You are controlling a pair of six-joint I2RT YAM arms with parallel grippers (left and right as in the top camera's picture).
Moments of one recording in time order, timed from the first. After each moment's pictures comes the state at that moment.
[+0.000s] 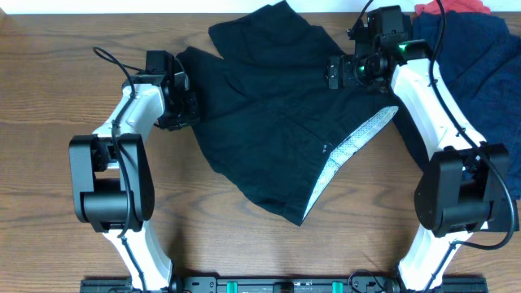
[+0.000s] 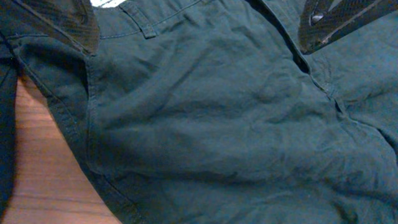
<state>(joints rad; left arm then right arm) 0.00 2.01 1.38 -0.72 0.22 -0.23 0.15 1.99 1.69 -0.79 -0.19 0.13</state>
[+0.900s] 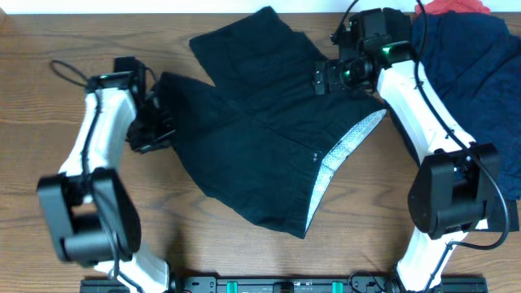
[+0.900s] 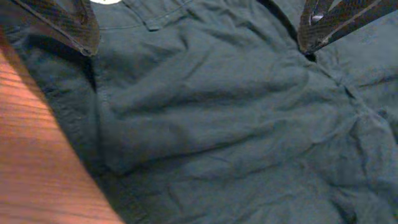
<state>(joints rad) 0.13 1.79 1.38 -1.16 0.15 -0.33 0.24 1.99 1.69 -0.80 -0.19 0.13</state>
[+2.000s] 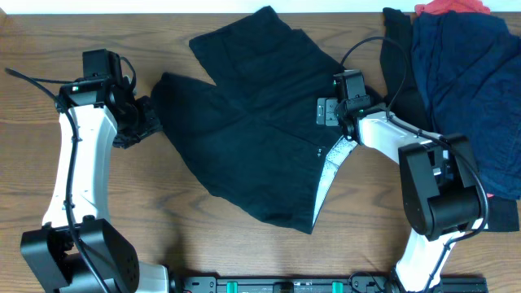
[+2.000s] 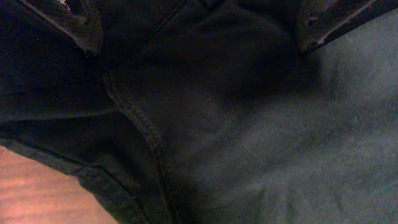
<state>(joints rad) 0.16 1.62 1.38 -1.10 0.12 -0.33 0.27 2.00 1.12 -0.09 0.18 0.24</state>
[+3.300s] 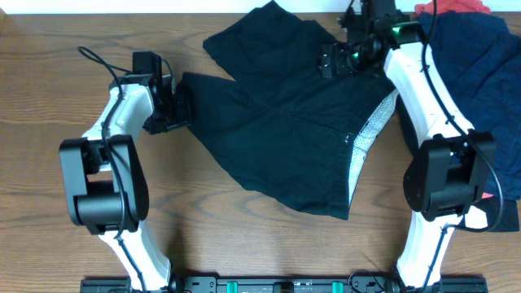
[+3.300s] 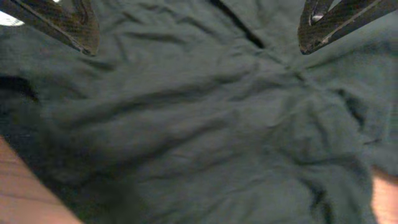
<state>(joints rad) 0.06 2.01 1.38 -0.76 0.14 -0.14 0.18 2.11 1.91 -0.91 -0.24 0.09</state>
